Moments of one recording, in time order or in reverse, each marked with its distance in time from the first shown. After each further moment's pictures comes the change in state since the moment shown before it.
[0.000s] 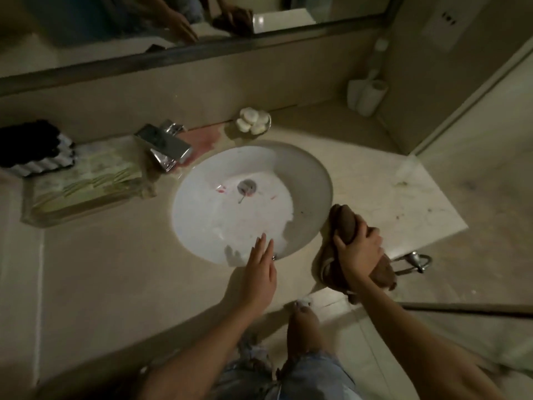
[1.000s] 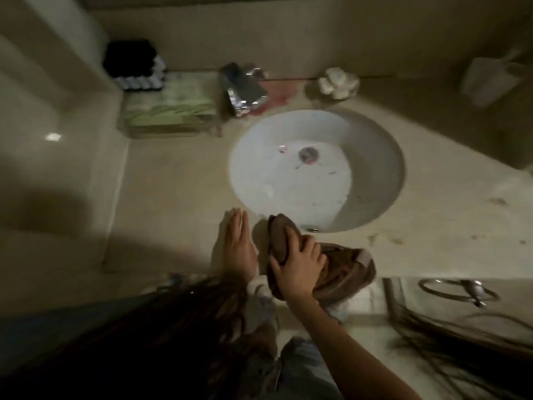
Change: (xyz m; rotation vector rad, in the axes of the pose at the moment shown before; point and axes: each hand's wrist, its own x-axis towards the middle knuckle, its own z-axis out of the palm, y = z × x) left_hand -0.065 -0.062 -0.032 0.270 0.364 -0.416; right_hand -0.163 -0.065 0.059 -0.071 -0.272 -0.686
